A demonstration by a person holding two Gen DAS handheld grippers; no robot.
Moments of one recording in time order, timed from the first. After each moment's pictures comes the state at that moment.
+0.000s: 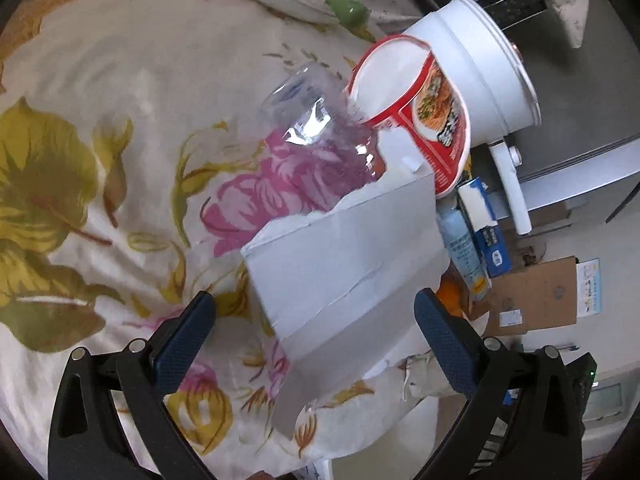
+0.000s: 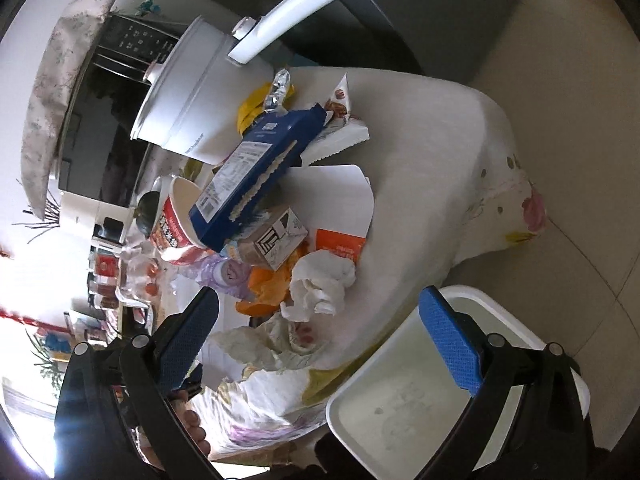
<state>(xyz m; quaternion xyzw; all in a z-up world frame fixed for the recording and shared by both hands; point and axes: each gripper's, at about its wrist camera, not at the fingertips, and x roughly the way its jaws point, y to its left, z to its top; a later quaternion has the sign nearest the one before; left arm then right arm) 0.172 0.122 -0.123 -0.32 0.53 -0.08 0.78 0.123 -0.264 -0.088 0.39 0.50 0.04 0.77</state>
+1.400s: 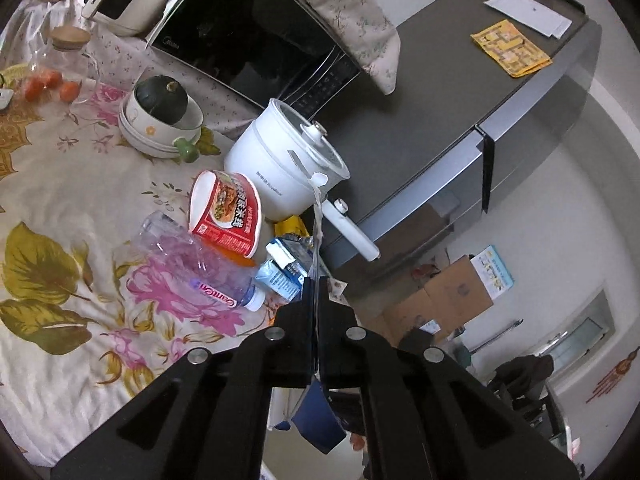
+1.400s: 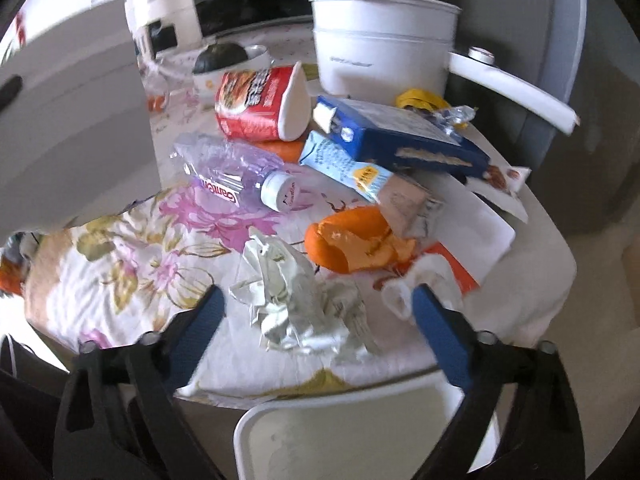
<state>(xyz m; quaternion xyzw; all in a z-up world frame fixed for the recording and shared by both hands) 0.082 0.137 0.010 -0.32 0.32 -0.24 0.86 0.122 -0.110 -0.091 -0.04 0.46 0.16 0.88</state>
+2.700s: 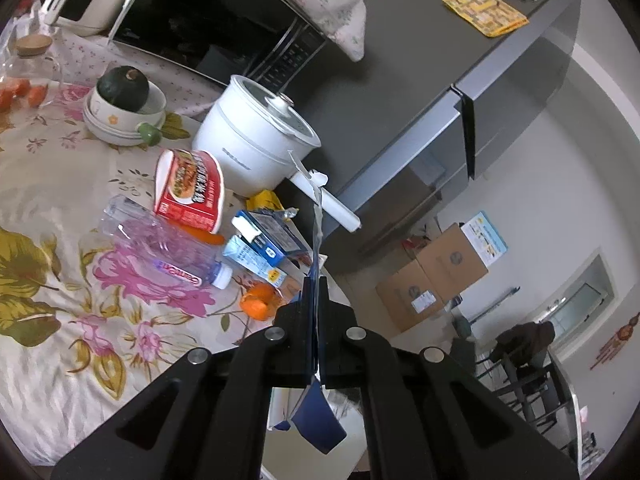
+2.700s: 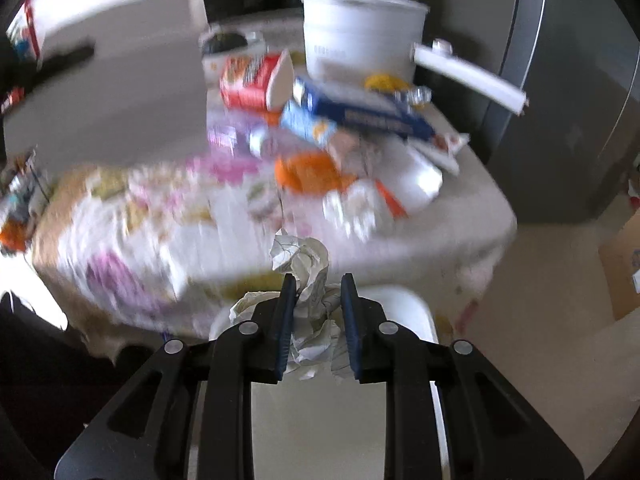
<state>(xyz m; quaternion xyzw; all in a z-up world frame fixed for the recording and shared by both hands) 0.068 0.093 0.019 -0.28 0.33 -0.29 0.85 0.038 -0.169 -0.071 -0.06 0.48 0.14 0.86</state>
